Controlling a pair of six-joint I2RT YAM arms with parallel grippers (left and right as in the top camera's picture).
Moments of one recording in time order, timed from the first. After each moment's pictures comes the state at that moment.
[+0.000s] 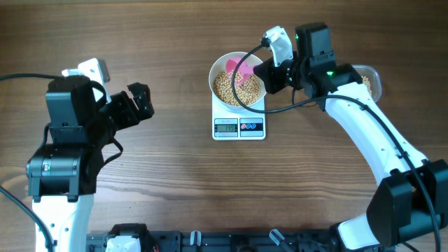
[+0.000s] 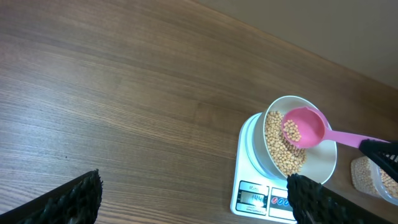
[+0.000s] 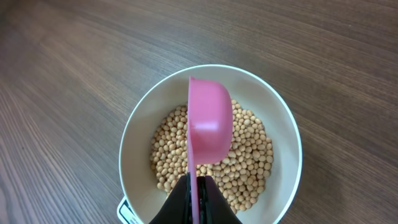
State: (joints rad) left arm -0.01 1.02 1.19 -0.89 0.09 -0.35; right arm 0.29 1.67 1.30 -0.46 -0.45 -0.08
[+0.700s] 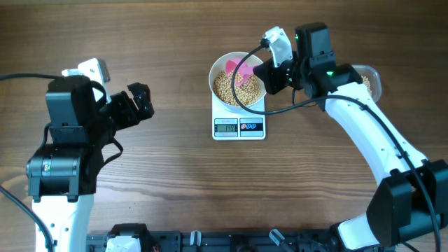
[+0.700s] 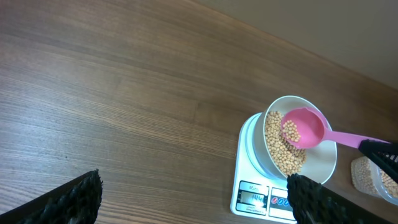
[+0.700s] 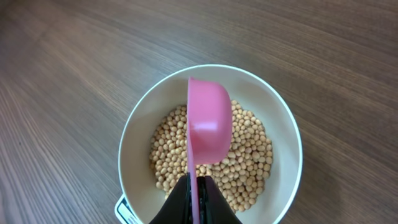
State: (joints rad) left arm -0.01 1.02 1.19 -0.89 0.09 -0.35; right arm 0.29 1.67 1.30 -0.46 -0.44 -0.10
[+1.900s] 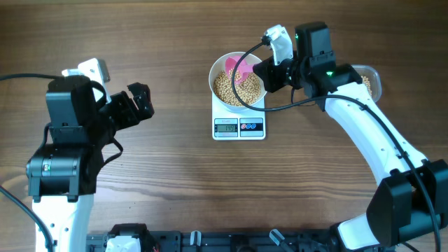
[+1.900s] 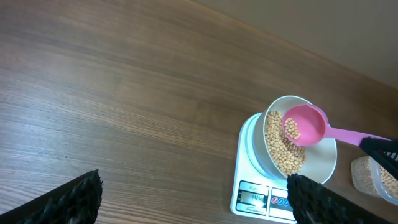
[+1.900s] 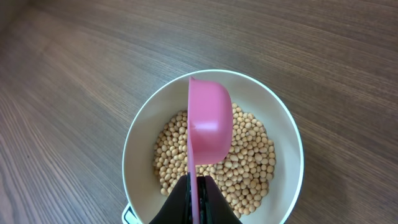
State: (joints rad) left arm -0.01 1.02 1.19 -0.89 0.09 -0.35; right arm 0.30 1.67 1.30 -0.44 -0.45 -0.04
